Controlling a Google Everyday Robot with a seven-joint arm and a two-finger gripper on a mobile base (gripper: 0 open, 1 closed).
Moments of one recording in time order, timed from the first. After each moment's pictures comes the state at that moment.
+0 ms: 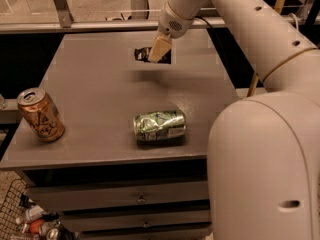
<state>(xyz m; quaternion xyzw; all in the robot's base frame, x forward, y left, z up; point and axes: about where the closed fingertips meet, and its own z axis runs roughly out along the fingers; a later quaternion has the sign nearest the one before) 0.717 0.001 0.895 -0.65 0.72 0.10 0.23</state>
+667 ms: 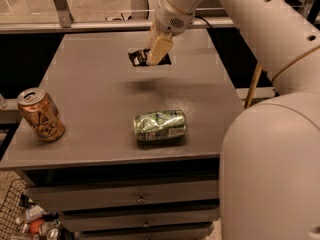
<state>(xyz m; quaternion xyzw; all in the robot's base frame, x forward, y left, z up) 0.677 0.012 0.915 -0.74 0.63 0.10 0.23</state>
